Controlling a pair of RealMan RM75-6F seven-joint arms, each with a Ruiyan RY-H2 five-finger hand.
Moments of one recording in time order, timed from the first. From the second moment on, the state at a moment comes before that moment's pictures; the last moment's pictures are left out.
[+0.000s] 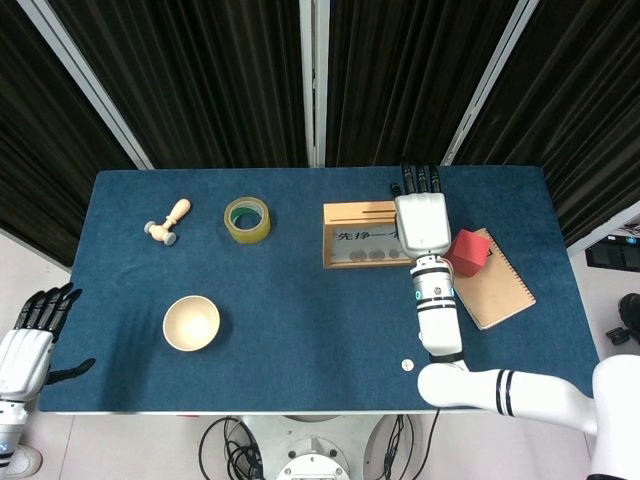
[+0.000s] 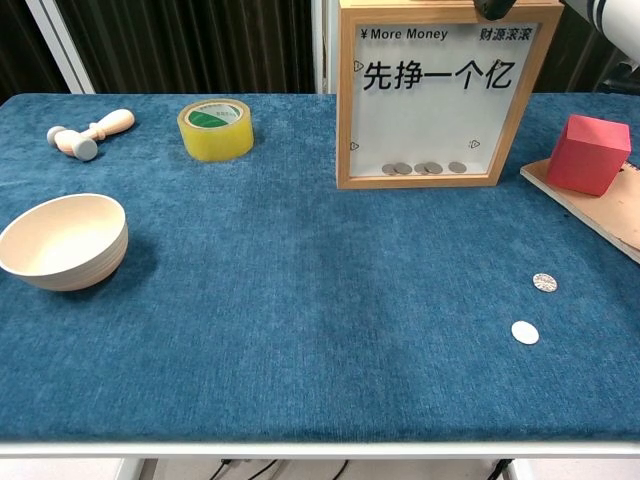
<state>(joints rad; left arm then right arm) -0.10 -1.14 0.00 -1.47 1.60 1.52 -0.16 0.93 -1.55 0.42 -1.65 -0.68 1.38 -0.98</state>
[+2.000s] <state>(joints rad) -0.09 -1.16 0.02 -1.45 1.59 1.50 -0.16 0.32 -1.66 -0.14 -0.99 -1.63 1.41 -0.03</state>
